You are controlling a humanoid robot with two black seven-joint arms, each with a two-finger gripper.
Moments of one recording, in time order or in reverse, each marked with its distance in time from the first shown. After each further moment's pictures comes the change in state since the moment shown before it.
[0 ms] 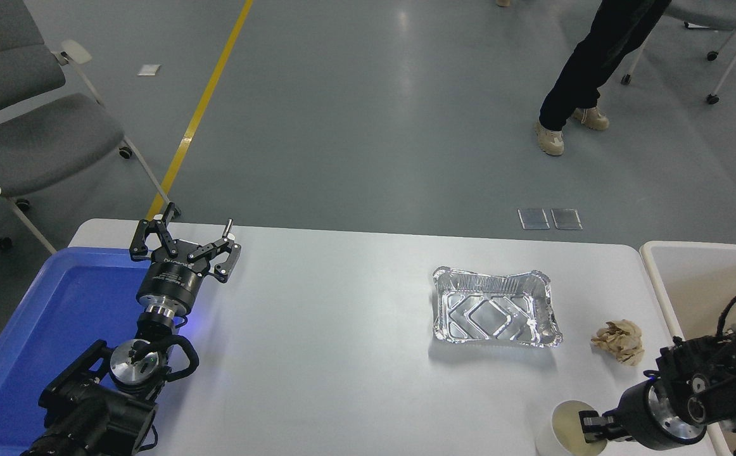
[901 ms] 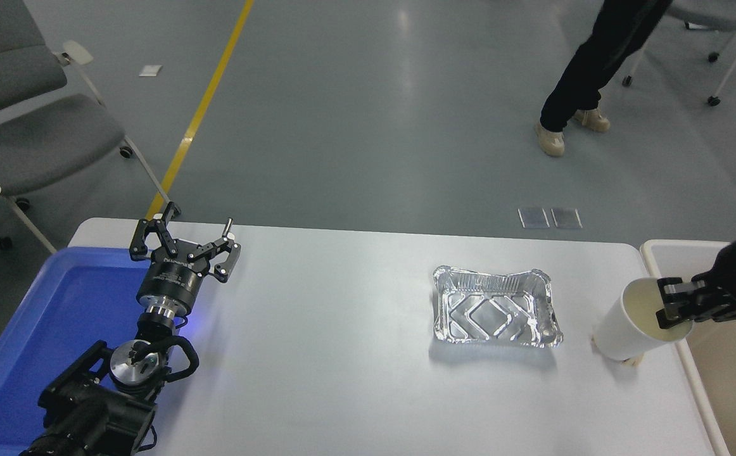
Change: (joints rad) left arm 0.000 0.000 0.000 0.000 0.000 -0.001 0.000; right arm 1.059 -0.190 -0.275 0.131 -0.031 0.723 0.010
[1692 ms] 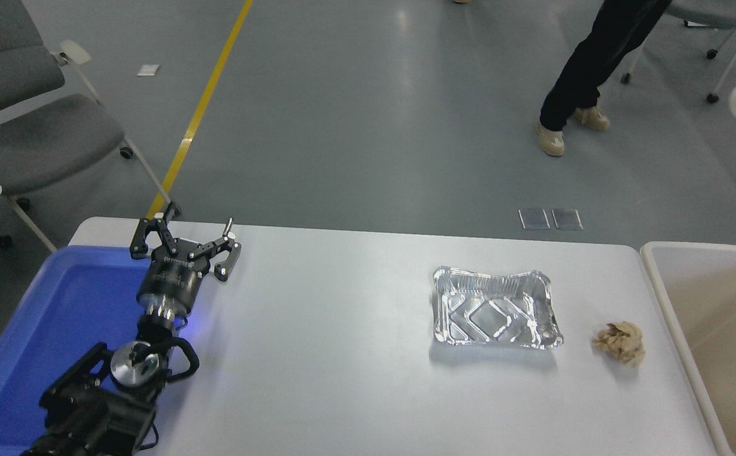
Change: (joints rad) left arm 0.000 0.000 0.000 0.000 0.000 0.001 0.000; right arm -0.694 -0.322 0.542 -0.931 0.278 -0.347 -0.034
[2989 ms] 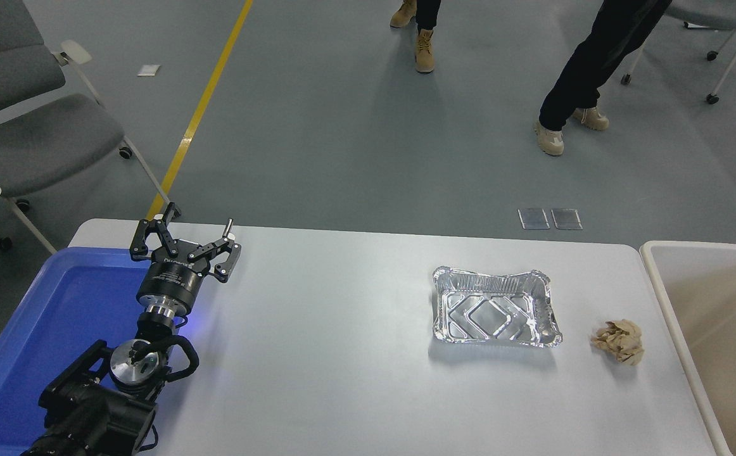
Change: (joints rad) left arm 0.000 0.000 0.000 0.000 0.001 -0.002 0.000; right arm -1.312 0.659 1.105 -0.897 0.296 -0.296 -0.026
